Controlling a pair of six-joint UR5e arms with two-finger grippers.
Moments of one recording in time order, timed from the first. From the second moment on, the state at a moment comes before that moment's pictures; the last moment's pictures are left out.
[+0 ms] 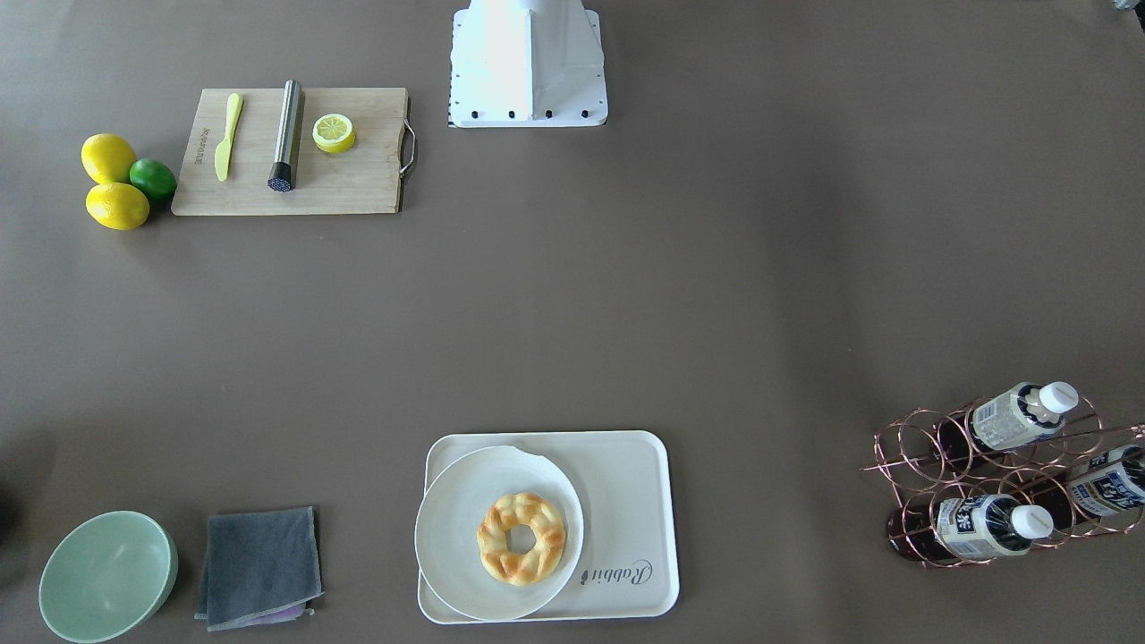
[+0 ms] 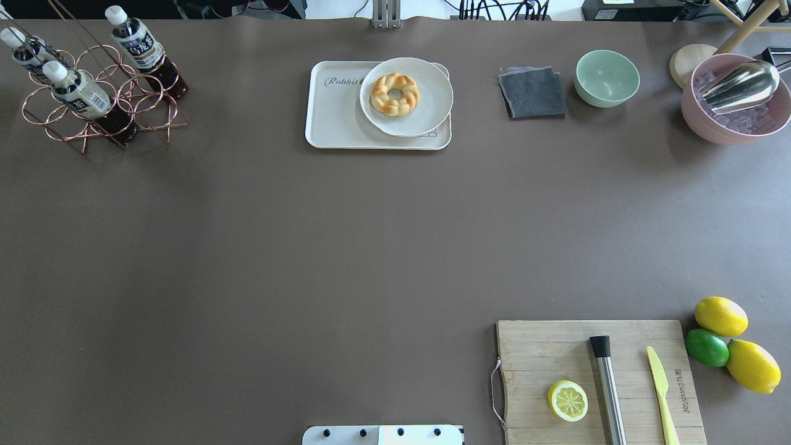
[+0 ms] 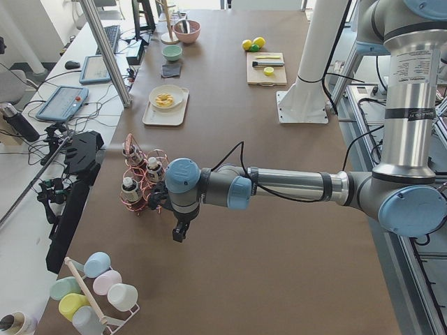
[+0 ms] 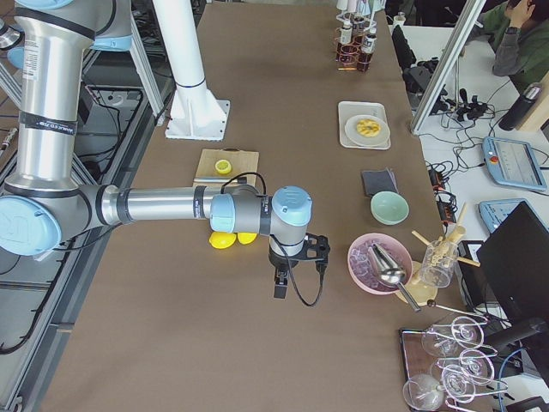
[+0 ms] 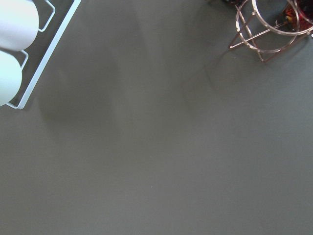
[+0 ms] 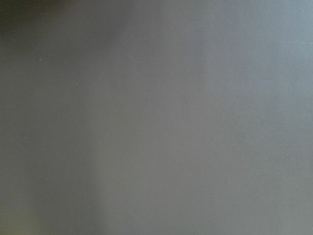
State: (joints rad) left arm -1.57 -1.56 -1.64 -1.67 -2.40 0.17; right arm 1.52 -1.74 1.81 -1.65 2.23 0.08
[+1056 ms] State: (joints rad) left arm -1.39 -1.48 -1.68 -2.39 -2.24 -0.57; right arm 1.52 -1.74 1.80 -1.65 2.24 0.08
